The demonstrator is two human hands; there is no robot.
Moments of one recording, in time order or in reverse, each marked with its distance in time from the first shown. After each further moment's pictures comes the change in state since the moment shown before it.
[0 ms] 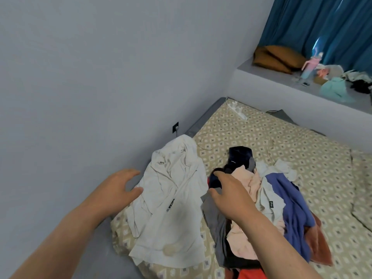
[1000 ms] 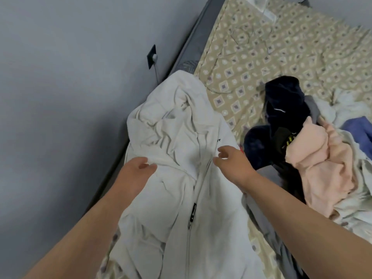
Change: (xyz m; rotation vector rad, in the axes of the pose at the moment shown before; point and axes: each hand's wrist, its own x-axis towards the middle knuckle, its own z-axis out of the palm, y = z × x) left_hand 0.381 -0.203 0.236 -0.493 -0.359 -0.499; right_hand 0.332 0.110 0.289 0.420 -0.124 0.643
